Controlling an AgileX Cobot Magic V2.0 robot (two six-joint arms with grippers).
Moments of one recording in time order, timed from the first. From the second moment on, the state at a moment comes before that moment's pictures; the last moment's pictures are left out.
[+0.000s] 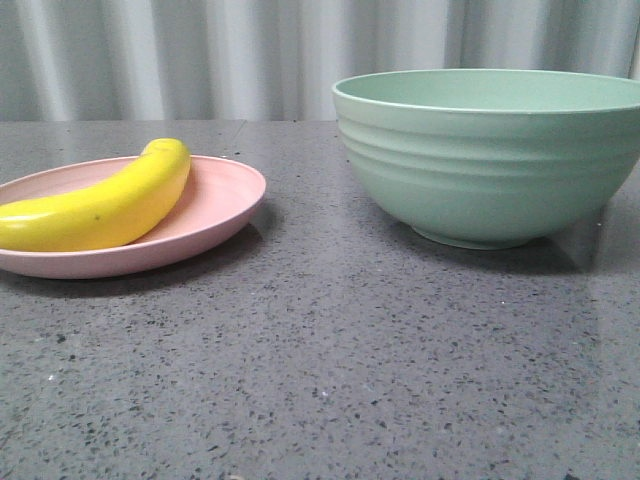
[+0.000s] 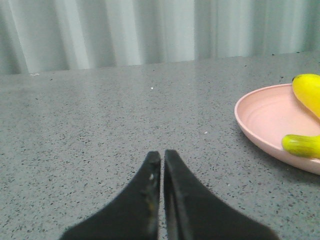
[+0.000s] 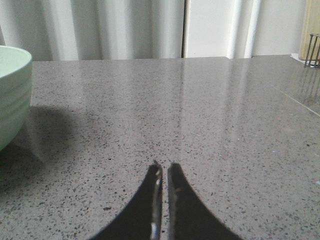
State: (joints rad) left arm -0.03 0.00 0.00 0.00 0.14 0.01; right arm -0.24 -0.01 0.01 -0.06 0.14 0.02
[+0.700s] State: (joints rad) left arm -0.03 0.21 -0.23 -0.06 0.19 0.01; right arm -0.24 0.08 -0.11 0.06 0.27 0.02
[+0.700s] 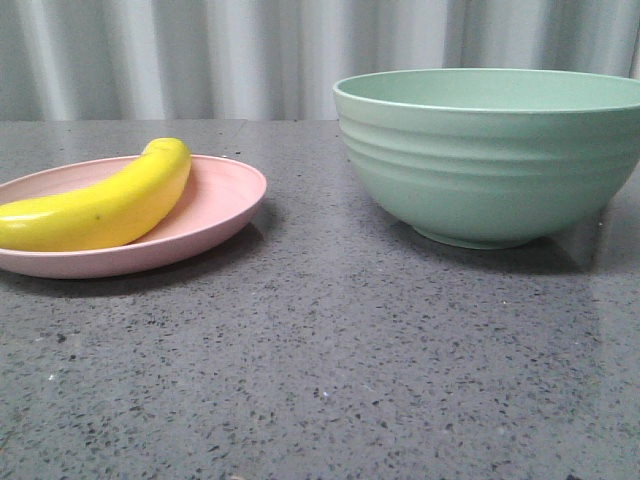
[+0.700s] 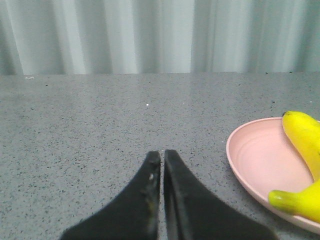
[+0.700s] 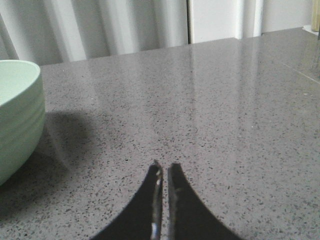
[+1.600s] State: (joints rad) left arm -0.14 0.61 -0.41 -0.09 0.03 0.01; right arm -0.24 0.35 -0.34 0.06 0.37 0.02
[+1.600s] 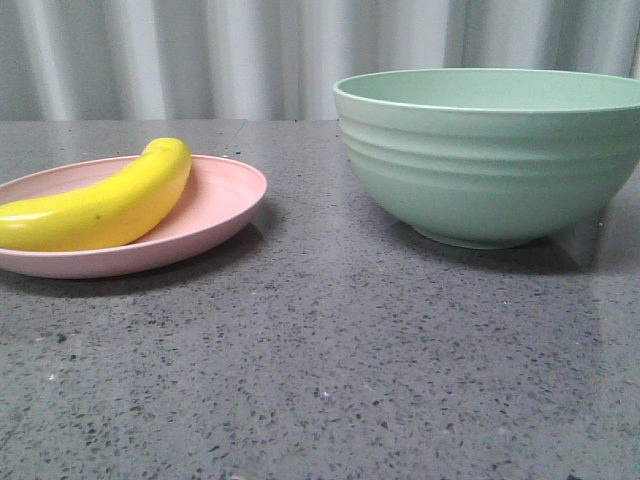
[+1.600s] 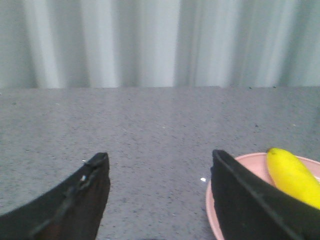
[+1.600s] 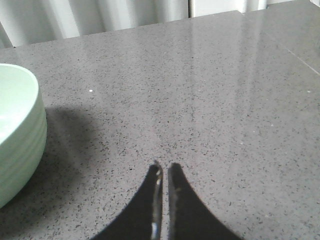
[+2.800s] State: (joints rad) left arm -0.54 1.40 -0.93 -0.03 0.63 0.07; right arm -0.24 0.35 -0.34 0.06 0.29 0.02
